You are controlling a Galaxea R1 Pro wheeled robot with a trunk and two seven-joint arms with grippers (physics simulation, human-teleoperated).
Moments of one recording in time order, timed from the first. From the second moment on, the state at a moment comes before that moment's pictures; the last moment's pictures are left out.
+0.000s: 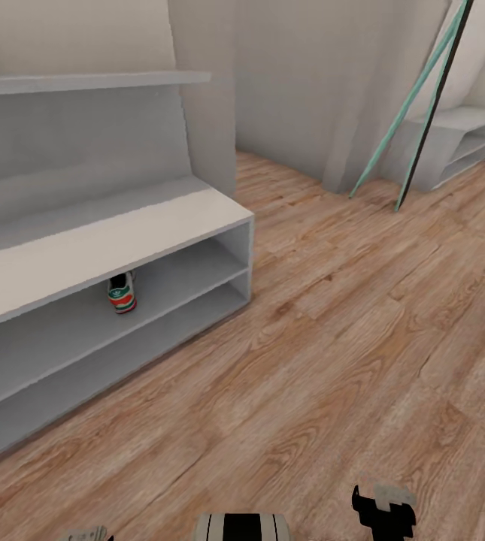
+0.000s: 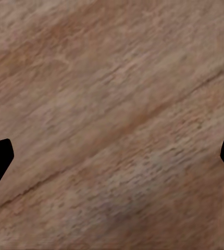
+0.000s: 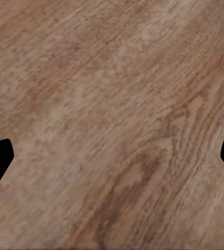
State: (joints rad) left arm -0.32 0.17 0.48 -0.16 -0.26 -0.35 -0.25; right arm -0.49 -0.04 -0.20 -0.03 0.21 -0.49 -0.36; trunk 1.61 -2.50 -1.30
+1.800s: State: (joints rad) left arm -0.32 0.17 0.48 -0.16 -0.27 -0.35 -0.25; right arm -0.49 -0.04 -0.20 -0.03 0.21 -0.49 -0.36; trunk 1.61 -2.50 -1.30
